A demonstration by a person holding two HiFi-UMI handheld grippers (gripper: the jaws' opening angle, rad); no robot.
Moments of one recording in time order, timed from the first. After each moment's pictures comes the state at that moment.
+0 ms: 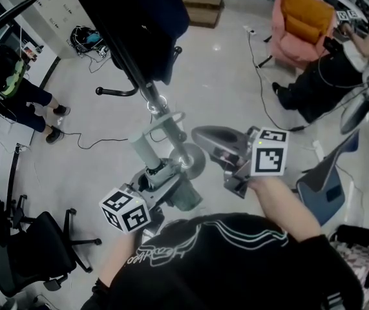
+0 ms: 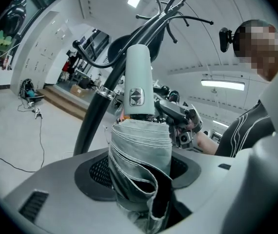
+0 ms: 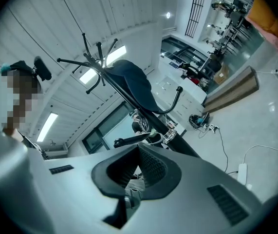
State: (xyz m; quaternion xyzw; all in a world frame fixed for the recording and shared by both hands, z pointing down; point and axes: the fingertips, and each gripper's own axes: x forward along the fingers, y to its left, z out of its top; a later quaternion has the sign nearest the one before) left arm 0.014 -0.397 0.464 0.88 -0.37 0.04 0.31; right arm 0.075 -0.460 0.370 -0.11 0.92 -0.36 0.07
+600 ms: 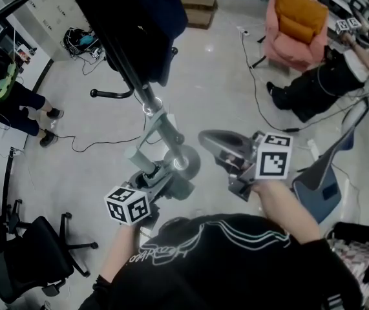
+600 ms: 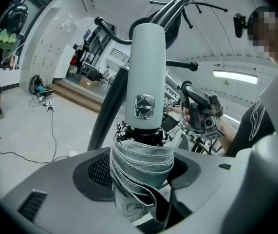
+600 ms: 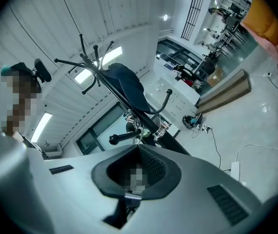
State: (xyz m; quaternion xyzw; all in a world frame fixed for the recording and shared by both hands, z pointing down) left arm -0.013 -0.407 0.539 0.85 -0.40 0.10 0.34; right arm 0.090 -0.459 0.385 -0.14 0.92 -0.36 0.06
